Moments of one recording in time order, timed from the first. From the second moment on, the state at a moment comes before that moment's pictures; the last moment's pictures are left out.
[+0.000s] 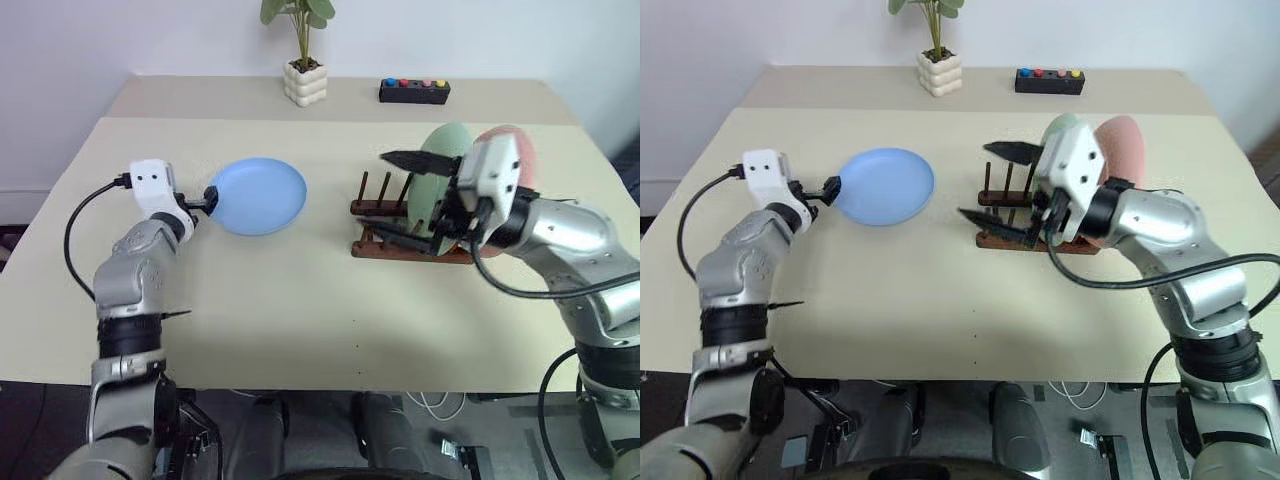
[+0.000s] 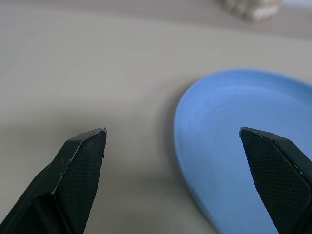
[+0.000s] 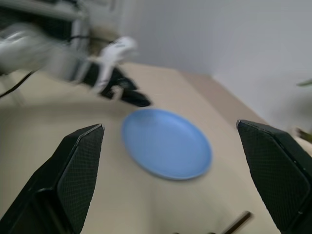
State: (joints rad) left arm -0.62 0.37 0.28 0.19 -0.32 0.67 -0.11; right arm -0.51 -0.75 0.03 -0.43 0.56 0.38 0.81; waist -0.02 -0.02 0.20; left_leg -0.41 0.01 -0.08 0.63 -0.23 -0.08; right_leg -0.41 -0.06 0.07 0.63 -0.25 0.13
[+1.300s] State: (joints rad) left arm -0.75 0.23 0.22 -0.09 -0.28 0.43 -0.08; right arm -0.59 -0.61 0.24 -0.25 -0.03 0.03 0.71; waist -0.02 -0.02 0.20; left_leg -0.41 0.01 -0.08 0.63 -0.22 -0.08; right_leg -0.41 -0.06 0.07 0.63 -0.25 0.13
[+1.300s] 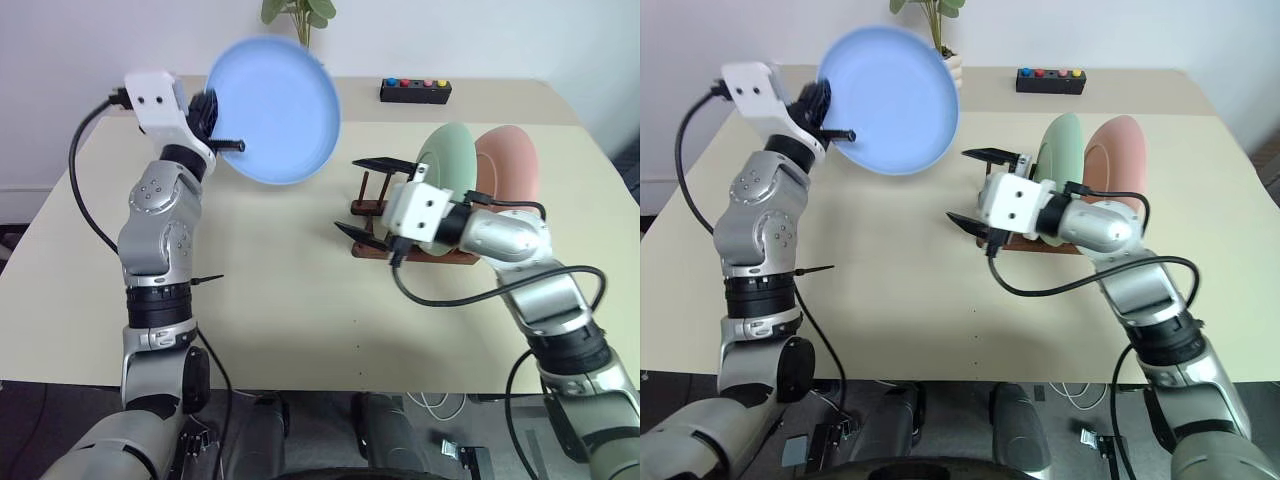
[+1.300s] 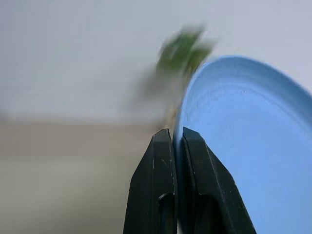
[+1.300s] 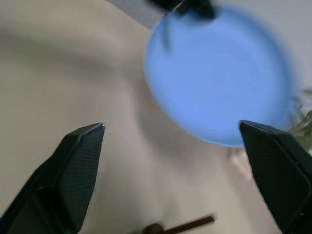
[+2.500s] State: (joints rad) left arm -0.68 0.14 0.11 -0.38 -0.26 0.66 -0.02; right arm -0.66 -0.50 0.35 -0.01 -0.47 -0.29 0.54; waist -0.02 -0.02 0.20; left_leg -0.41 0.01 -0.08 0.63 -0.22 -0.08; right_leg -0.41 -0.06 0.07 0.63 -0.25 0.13
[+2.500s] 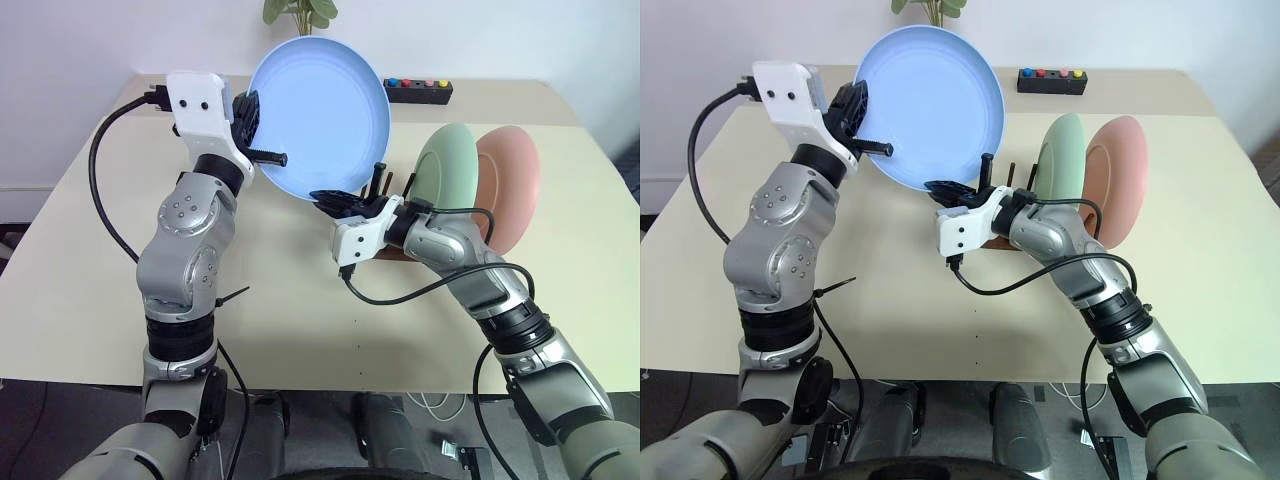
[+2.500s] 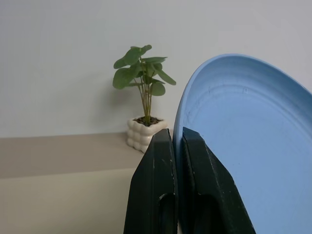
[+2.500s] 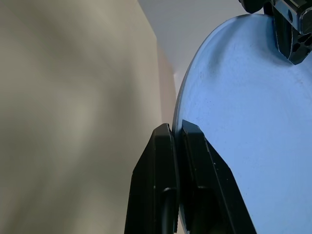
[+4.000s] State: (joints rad) left arm -0.15 0.53 -0.05 -0.45 -0.38 0.48 -0.67; right arm -0.58 -0.45 -0.29 -0.39 1.40 0.85 0.18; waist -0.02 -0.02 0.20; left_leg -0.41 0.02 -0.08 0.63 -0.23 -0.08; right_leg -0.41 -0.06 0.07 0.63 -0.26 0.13
